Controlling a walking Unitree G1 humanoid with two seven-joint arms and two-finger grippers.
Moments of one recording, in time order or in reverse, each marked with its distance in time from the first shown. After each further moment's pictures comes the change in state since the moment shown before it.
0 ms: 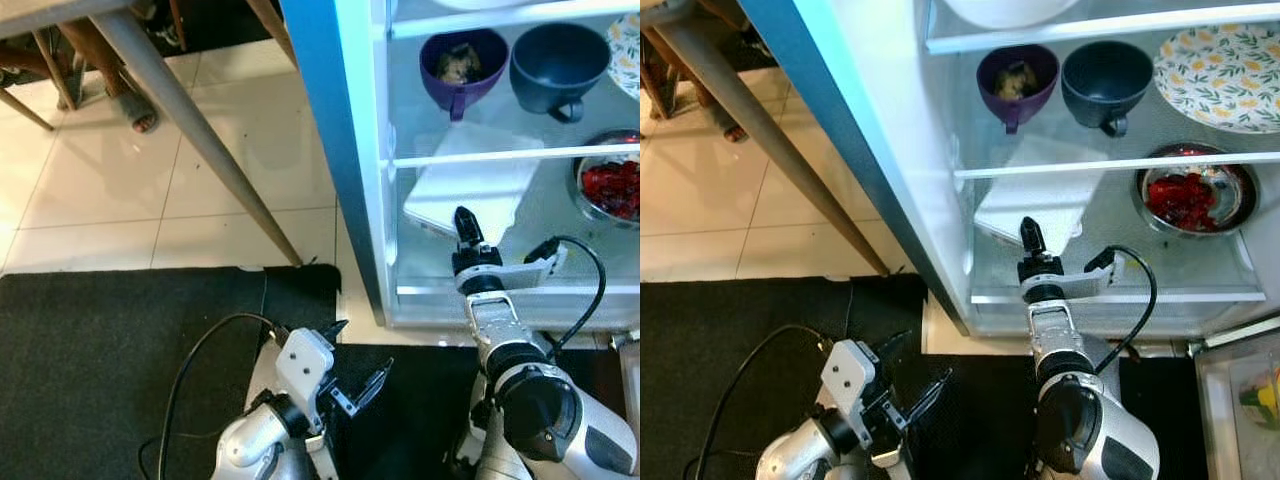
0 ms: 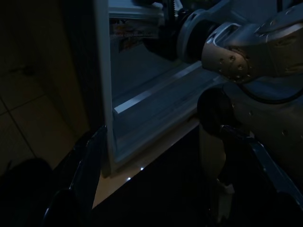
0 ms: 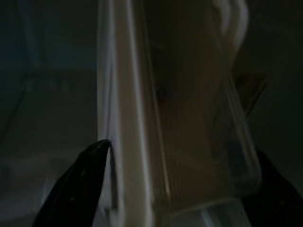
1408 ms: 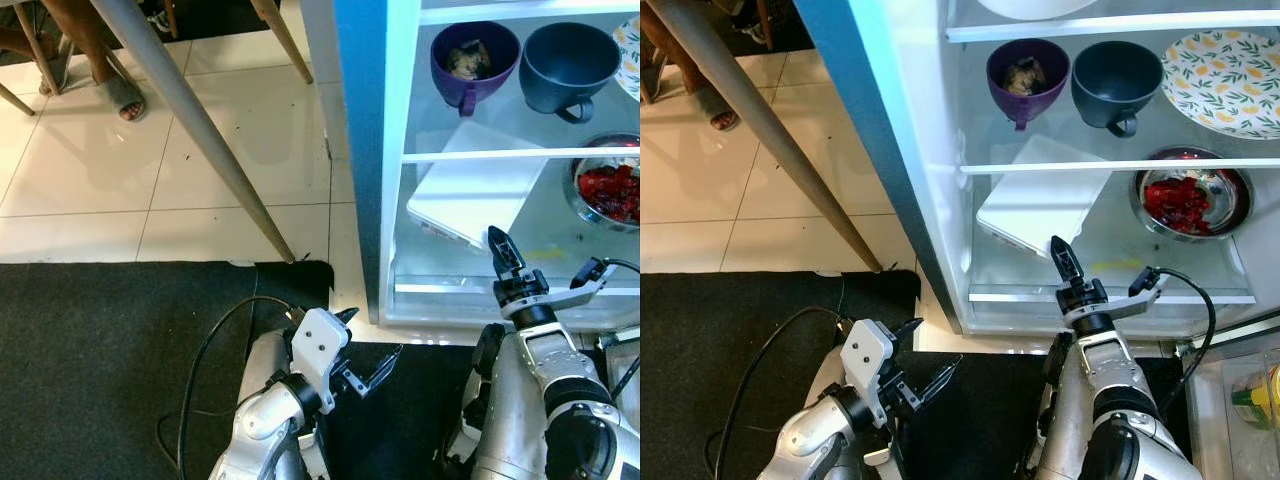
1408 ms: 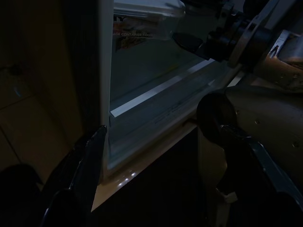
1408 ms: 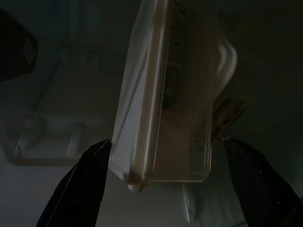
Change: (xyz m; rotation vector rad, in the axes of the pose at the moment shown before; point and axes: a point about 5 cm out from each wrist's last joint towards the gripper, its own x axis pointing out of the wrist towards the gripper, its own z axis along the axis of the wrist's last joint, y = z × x) left arm 0.026 0.008 -0.001 -0.003 0.007 -0.025; right arm -0.034 -0.029 0.049 -0.090 0.104 0.194
